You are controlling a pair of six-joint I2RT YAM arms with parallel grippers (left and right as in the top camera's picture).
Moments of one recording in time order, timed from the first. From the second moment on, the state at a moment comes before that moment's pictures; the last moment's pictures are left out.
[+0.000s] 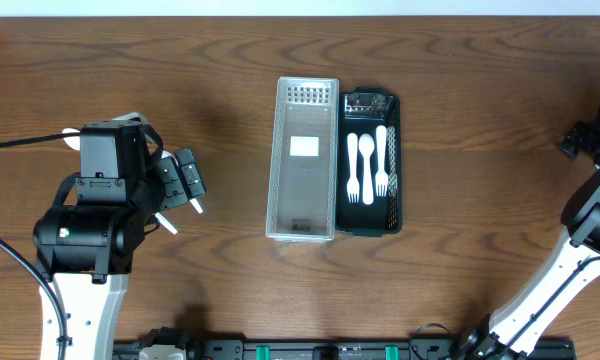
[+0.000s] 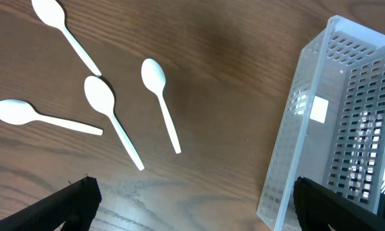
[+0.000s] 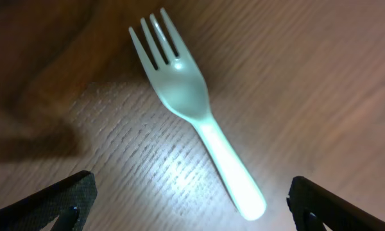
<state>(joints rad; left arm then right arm) -0.06 1.07 1.24 -1.12 -0.06 -0.35 -0.56 2.36 1.94 -1.09 0.39 0.24</state>
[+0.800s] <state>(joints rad) -0.06 1.07 1.24 -1.12 -0.06 -0.35 -0.67 2.28 1.72 -0.76 0.02 0.03</state>
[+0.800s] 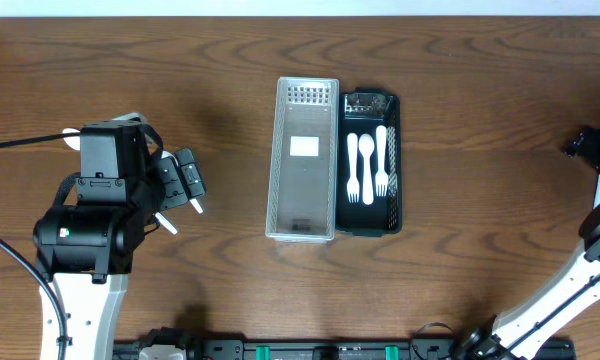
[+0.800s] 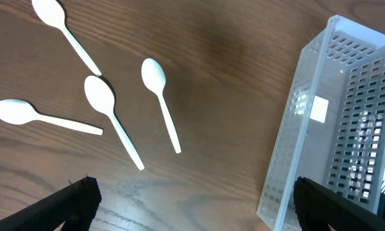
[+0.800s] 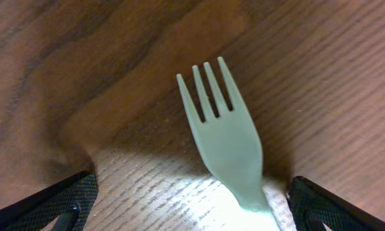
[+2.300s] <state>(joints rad) -0.06 1.07 1.24 -1.14 -0.06 -0.35 -0.43 2.24 1.66 -0.83 0.02 0.00</state>
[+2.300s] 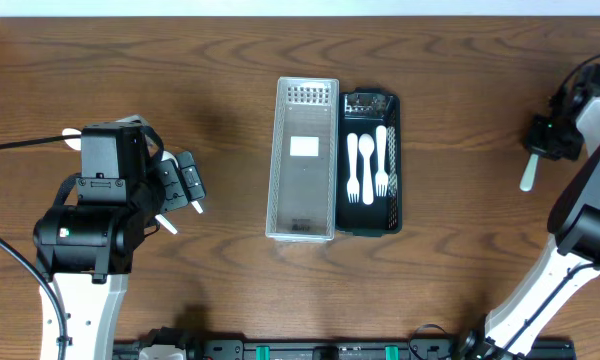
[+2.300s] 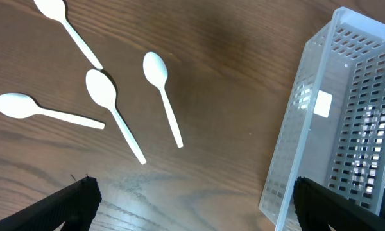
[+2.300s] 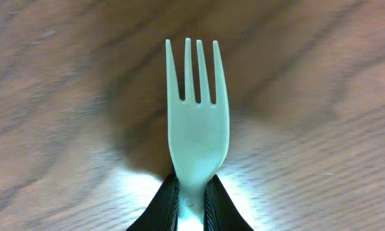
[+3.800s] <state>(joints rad) -0.06 1.07 1.24 -1.17 -0.06 -0.35 0.39 2.08 1.75 -1.02 0.05 0.45</state>
